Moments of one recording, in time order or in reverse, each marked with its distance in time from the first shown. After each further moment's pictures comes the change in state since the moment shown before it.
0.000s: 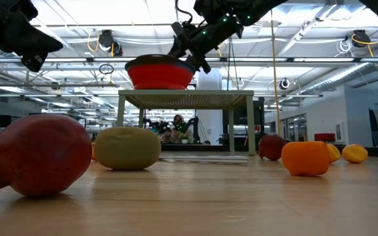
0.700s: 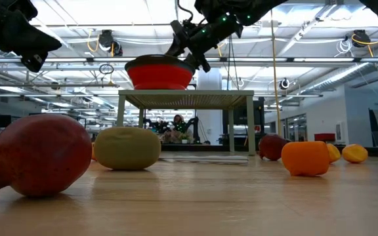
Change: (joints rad) left arm 0.000 0.000 0.000 0.000 0.031 -0.010; right arm 0.000 0.000 0.001 0.031 0.023 0.035
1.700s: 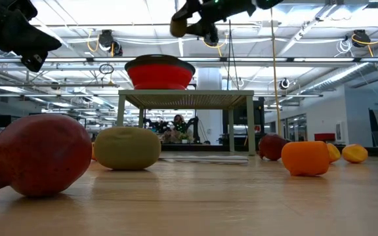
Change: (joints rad) left arm 0.000 -0.002 0.000 0.000 0.000 -0.001; right arm 0.010 -0.177 -0.092 0.303 0.091 -0.012
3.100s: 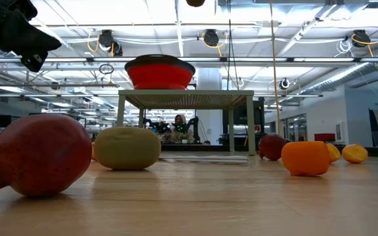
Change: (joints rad) left arm 0.000 0.000 0.000 0.000 0.003 -0.003; right arm 0.345 -0.299 -0.414 0.294 0.359 -0.728
